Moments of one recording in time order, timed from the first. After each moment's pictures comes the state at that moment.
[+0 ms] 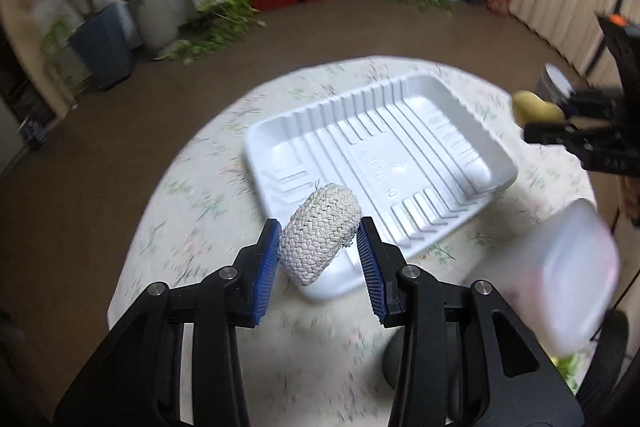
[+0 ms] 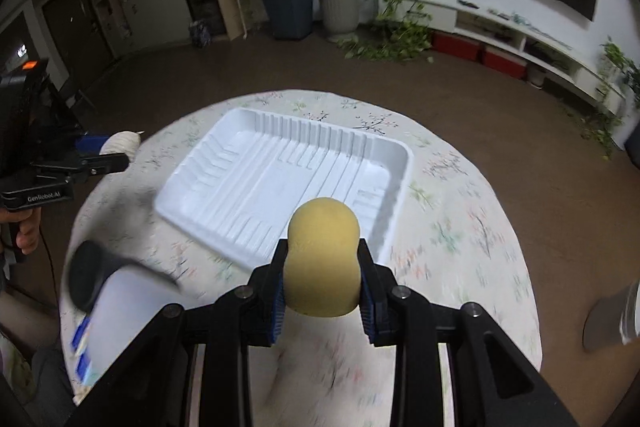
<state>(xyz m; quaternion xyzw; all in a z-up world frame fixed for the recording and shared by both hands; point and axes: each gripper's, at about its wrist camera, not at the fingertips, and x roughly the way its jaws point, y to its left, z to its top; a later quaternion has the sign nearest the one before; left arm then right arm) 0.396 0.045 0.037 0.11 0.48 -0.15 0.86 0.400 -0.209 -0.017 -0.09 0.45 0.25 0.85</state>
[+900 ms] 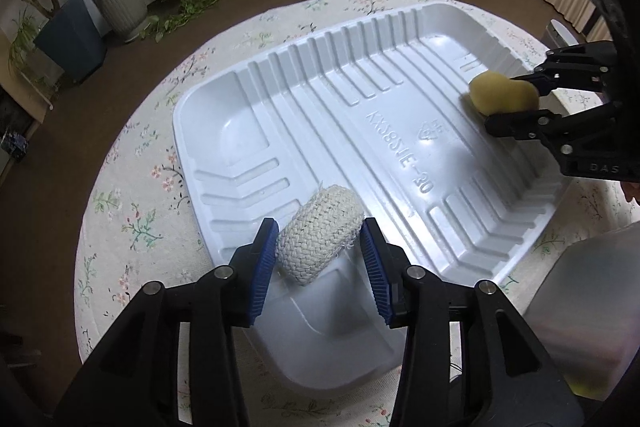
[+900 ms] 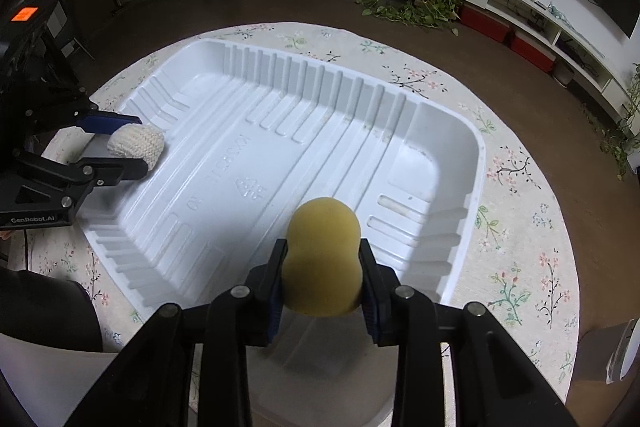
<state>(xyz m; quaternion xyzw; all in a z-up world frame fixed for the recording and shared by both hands) 0.442 0.024 -0.046 0.14 0.53 -0.16 0.82 0.449 -0.168 -0.098 -0.14 0.49 0.26 0.82</state>
